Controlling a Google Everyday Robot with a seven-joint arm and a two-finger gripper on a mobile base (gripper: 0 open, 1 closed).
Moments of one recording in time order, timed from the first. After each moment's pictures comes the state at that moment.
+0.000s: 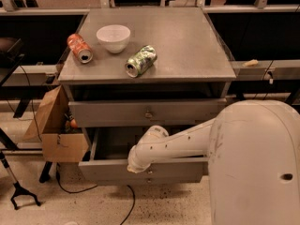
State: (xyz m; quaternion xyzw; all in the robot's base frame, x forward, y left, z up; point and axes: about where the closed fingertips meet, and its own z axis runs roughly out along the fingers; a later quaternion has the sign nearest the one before) arm 0.557 0.080 0.434 -0.71 0.67 0.06 0.20
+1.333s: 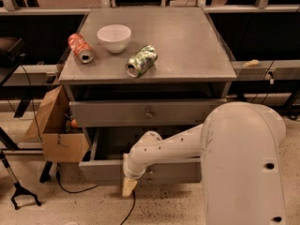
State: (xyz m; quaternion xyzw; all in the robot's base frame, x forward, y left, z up) arm 0.530 0.097 0.400 -0.72 0.66 0.10 0.16
